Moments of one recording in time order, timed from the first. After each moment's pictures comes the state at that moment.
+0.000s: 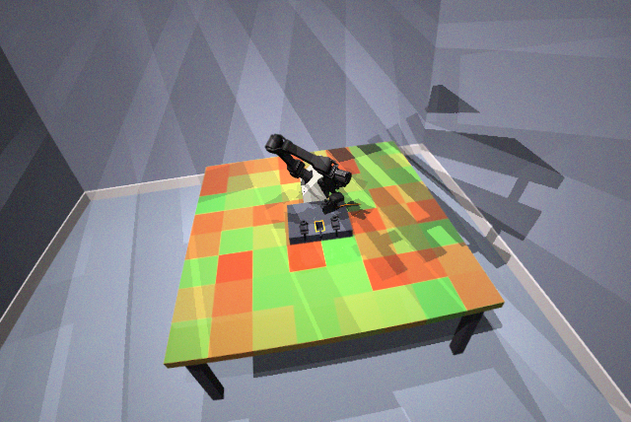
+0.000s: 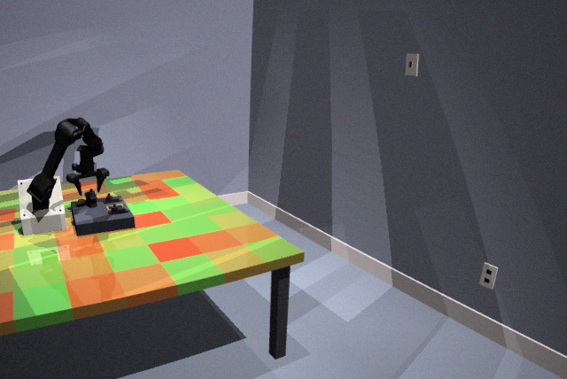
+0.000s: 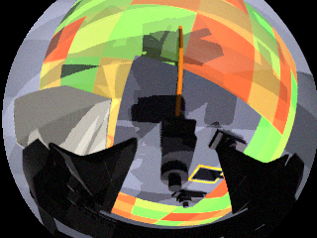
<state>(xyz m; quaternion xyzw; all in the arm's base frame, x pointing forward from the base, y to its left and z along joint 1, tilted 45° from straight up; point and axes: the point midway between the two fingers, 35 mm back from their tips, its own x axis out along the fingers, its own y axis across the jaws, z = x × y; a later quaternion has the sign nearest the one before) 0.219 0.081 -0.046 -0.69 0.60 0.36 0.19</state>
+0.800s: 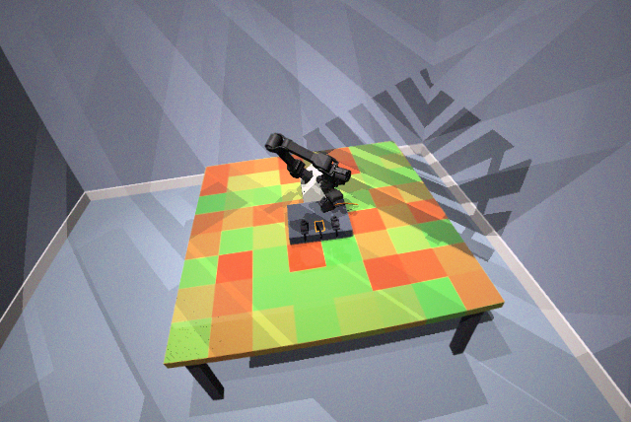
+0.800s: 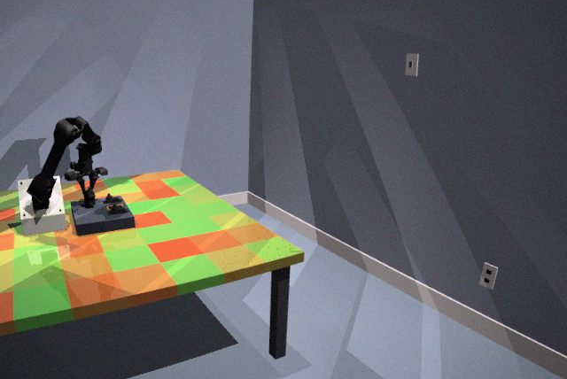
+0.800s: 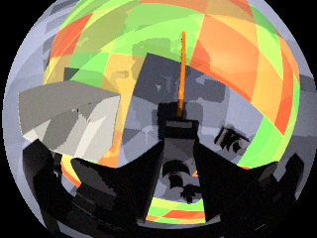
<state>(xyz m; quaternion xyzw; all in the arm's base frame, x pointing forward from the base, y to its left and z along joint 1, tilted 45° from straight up) 0.211 0.083 -0.036 -0.69 0.61 0.36 0.18</state>
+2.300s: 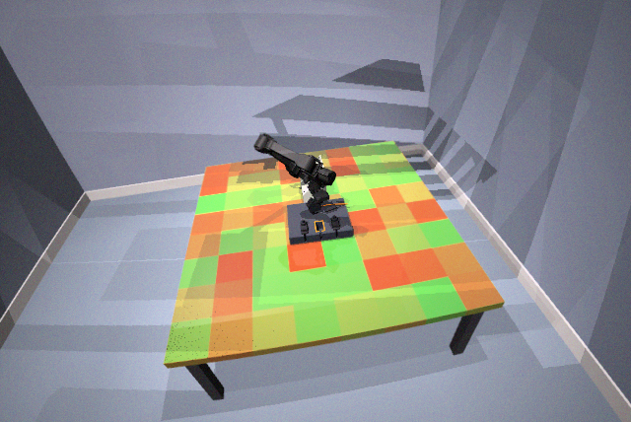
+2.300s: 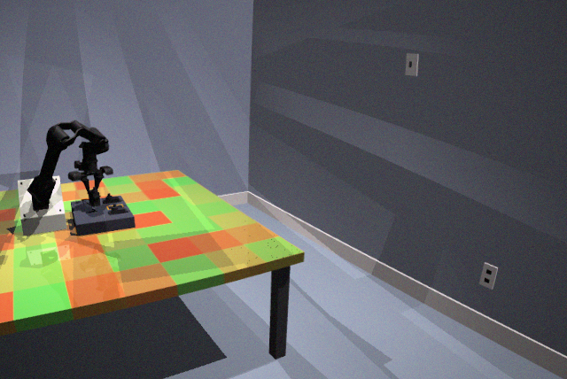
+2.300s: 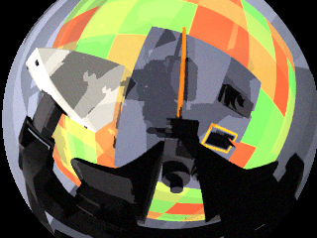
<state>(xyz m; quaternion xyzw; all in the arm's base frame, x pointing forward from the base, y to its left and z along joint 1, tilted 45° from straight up) 0.225 0.049 0.021 -0.69 0.60 0.35 0.19</state>
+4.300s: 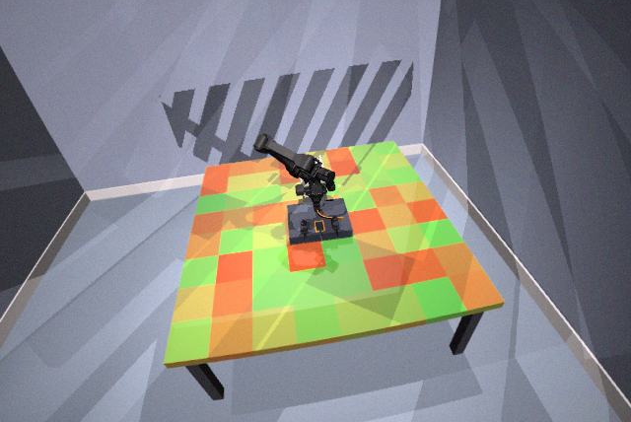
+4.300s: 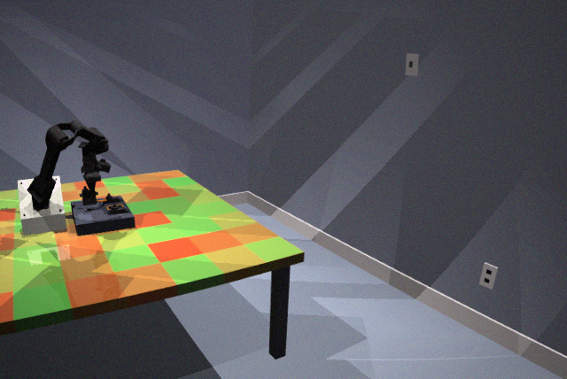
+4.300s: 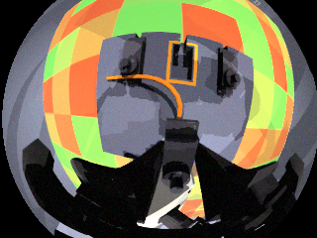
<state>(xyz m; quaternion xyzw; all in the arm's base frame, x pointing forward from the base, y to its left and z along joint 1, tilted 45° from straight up) 0.224 0.047 0.024 -0.27 0.65 -0.26 0.66</state>
